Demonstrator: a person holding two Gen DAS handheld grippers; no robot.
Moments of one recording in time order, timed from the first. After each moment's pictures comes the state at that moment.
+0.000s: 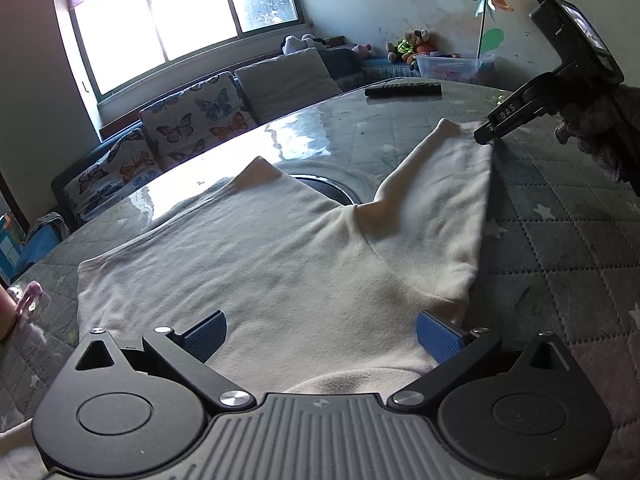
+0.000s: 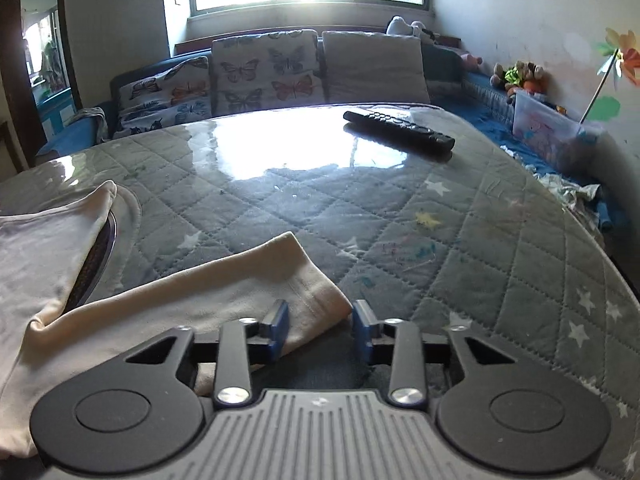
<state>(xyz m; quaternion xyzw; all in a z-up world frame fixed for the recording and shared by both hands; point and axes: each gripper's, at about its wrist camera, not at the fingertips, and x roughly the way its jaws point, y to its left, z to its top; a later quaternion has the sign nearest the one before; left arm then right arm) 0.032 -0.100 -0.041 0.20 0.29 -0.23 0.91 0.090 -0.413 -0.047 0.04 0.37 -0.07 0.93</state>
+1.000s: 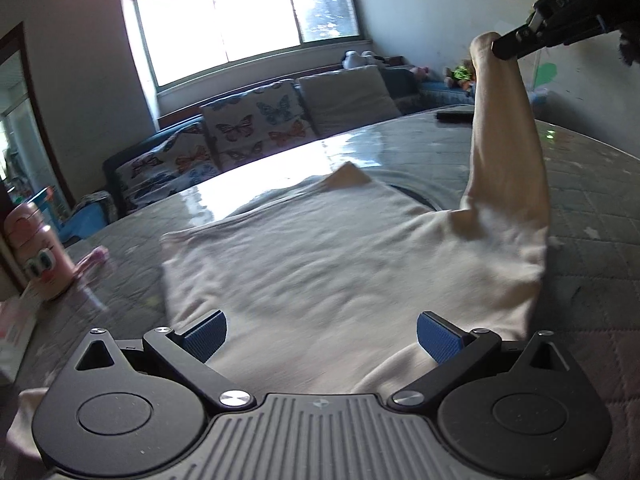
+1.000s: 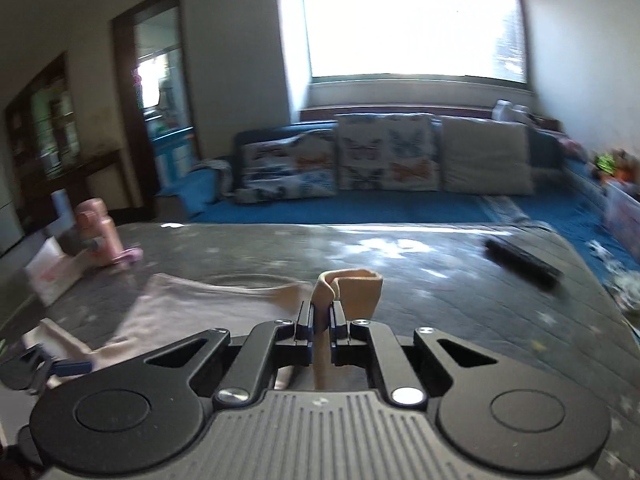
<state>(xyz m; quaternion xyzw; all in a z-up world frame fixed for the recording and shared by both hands) 0.021 -0.022 -0.022 0.15 0.27 -0.15 0.94 0.050 -0.296 0.084 0.02 0.27 0.11 0.96</state>
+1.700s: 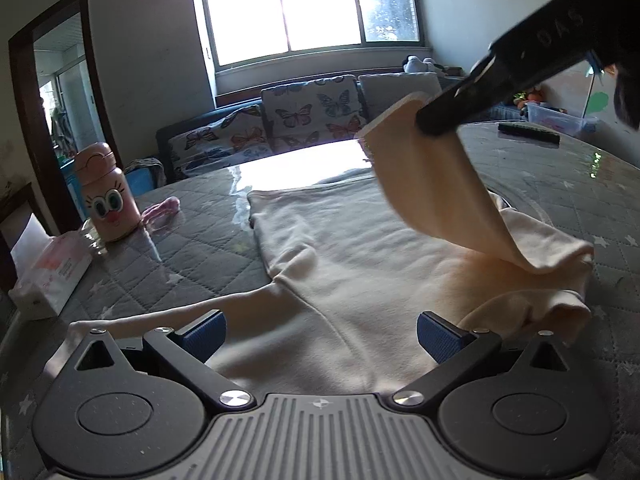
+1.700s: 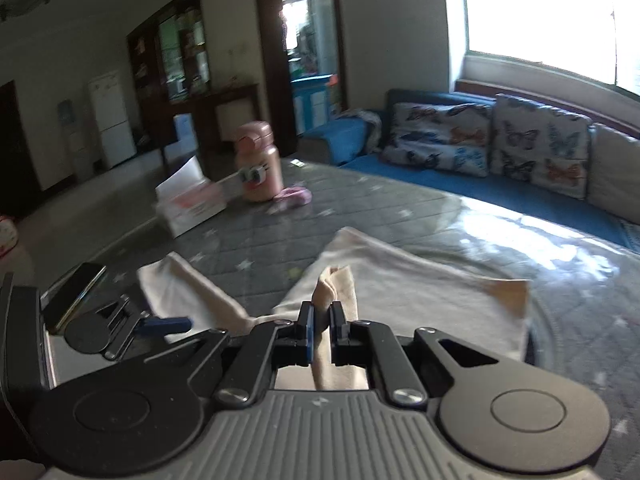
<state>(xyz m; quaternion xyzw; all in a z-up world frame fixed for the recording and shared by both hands) 0.000 0.041 -0.022 0.11 0.28 -0.09 0.95 0.054 -0.125 0.065 -0.05 0.31 0.30 0.90</state>
